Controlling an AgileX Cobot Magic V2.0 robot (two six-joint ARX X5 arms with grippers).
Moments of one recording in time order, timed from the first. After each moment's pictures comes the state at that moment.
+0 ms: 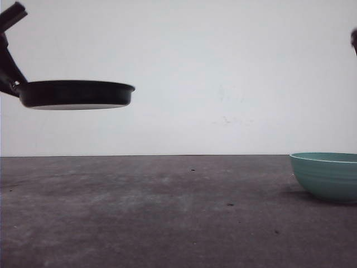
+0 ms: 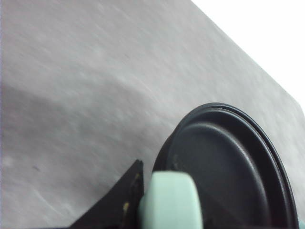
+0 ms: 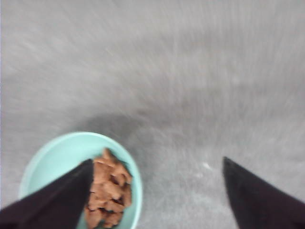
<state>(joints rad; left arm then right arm) -0.02 1.11 0.79 -0.21 0.34 -0.61 -0.13 1.32 1.04 -0.70 -0.21 0.14</state>
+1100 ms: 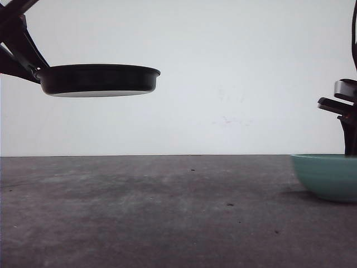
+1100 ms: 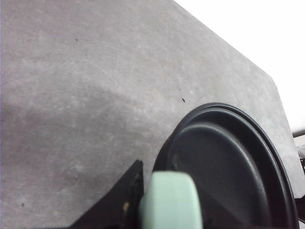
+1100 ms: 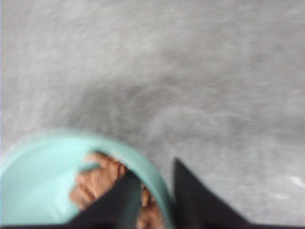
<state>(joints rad) -0.14 1.07 0.79 -0.21 0.33 -0.61 -0.06 1.63 1.04 -0.61 -0.31 0.22</state>
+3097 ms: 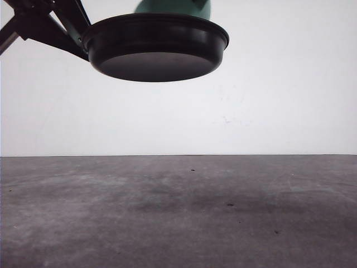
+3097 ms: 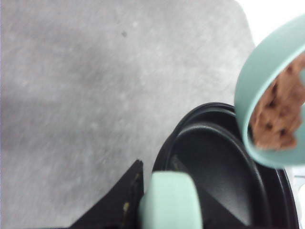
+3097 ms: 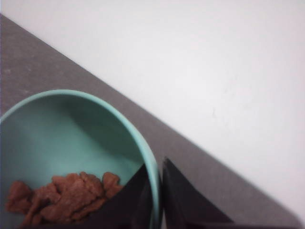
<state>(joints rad) -0.44 1.13 0.96 -0.43 0.28 -0.64 0.94 1.40 1.19 -0.01 0.72 -0.31</state>
